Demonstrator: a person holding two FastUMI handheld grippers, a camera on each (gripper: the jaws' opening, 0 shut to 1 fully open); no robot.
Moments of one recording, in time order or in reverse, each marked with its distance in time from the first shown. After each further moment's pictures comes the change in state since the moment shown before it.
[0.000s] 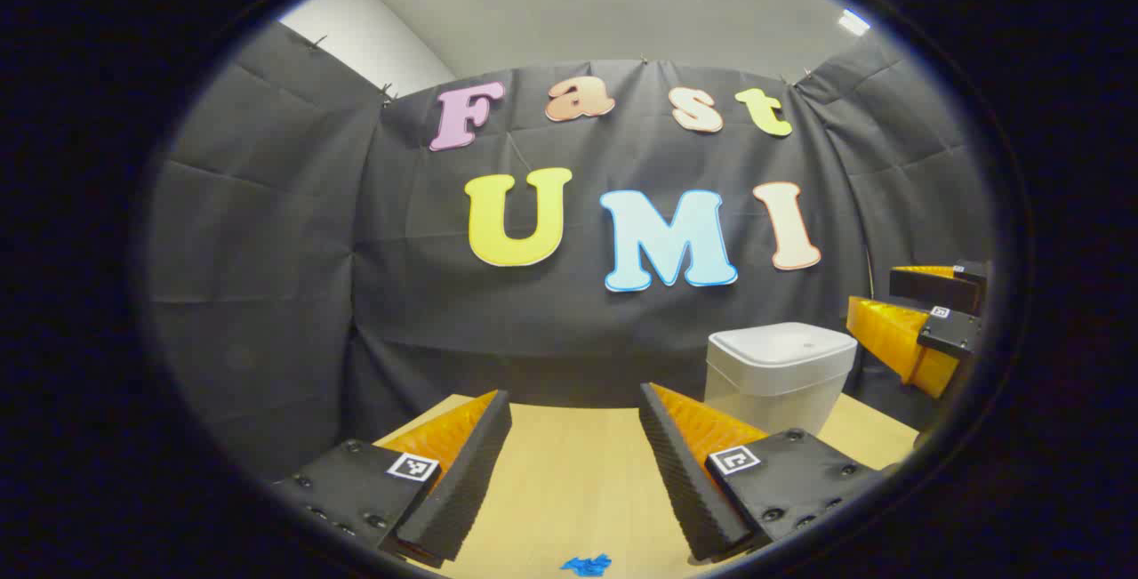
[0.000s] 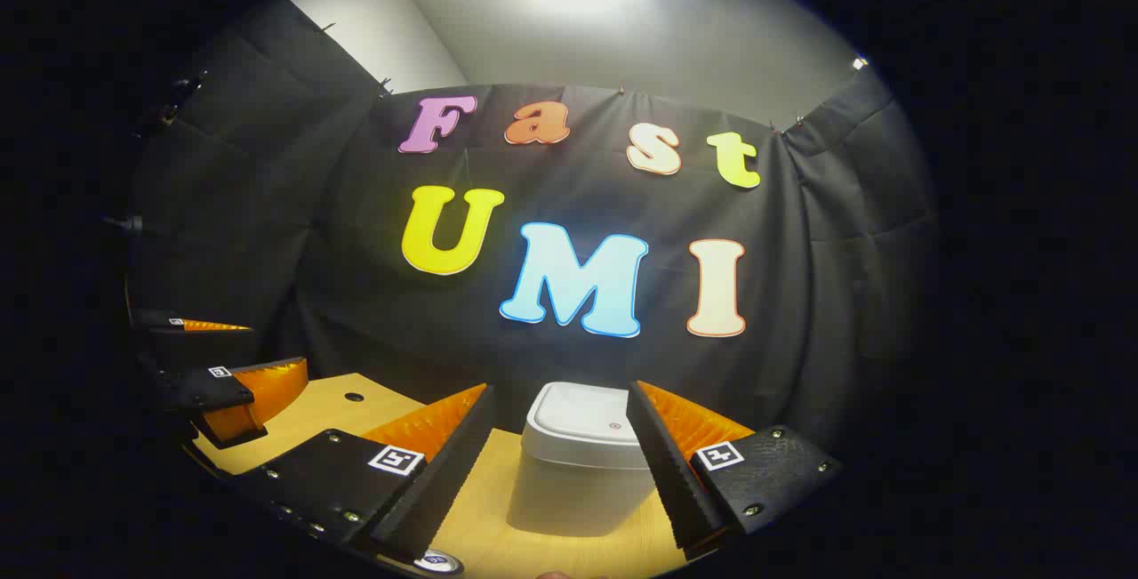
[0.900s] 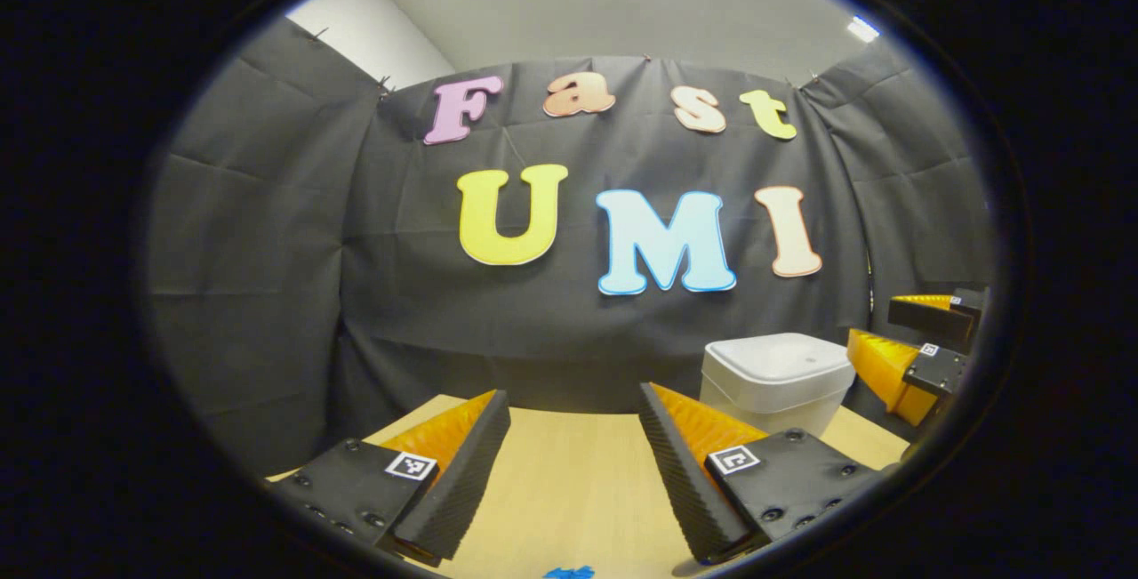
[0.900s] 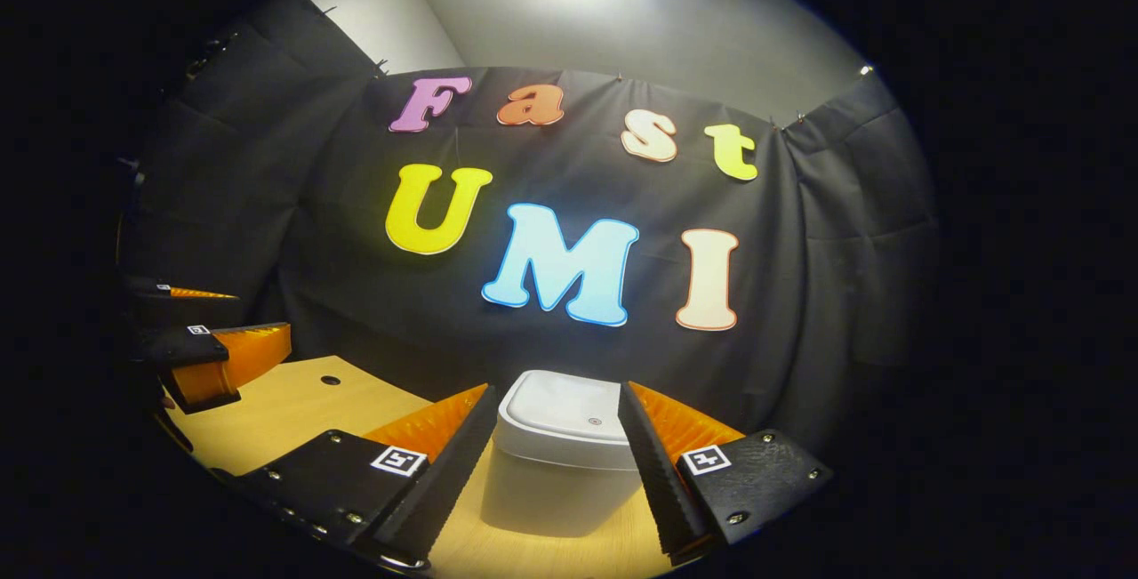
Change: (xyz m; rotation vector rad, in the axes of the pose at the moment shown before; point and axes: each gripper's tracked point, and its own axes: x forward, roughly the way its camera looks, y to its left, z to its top) left arm 0.035 -0.016 0.016 -0.018 -0.010 -0.033; right arm 0.020 -0.023 -0.024 -0.047 0.068 -0.048
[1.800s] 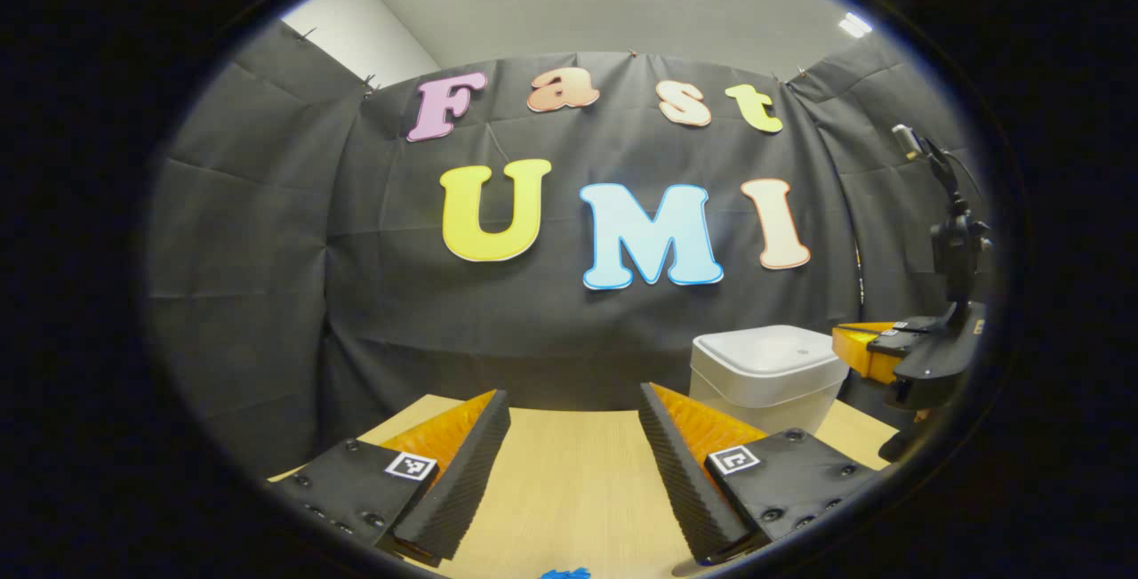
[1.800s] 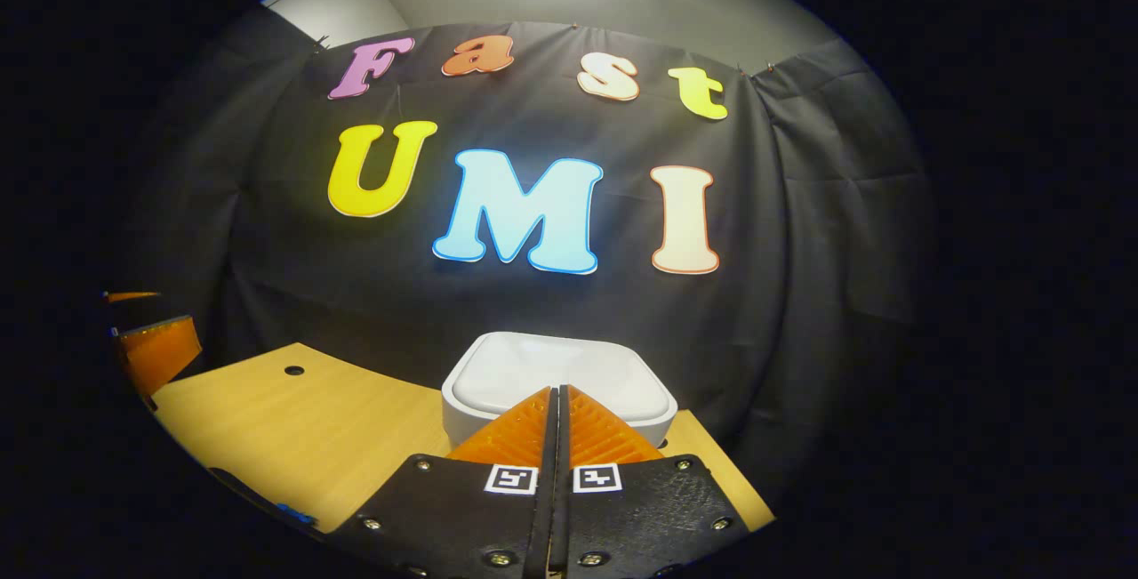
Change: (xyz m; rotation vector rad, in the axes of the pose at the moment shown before) left arm 0.009 -0.010 -0.013 0.013 0.024 -0.034; right arm 0.062 -0.023 -0.052 0.132 0.159 -0.068
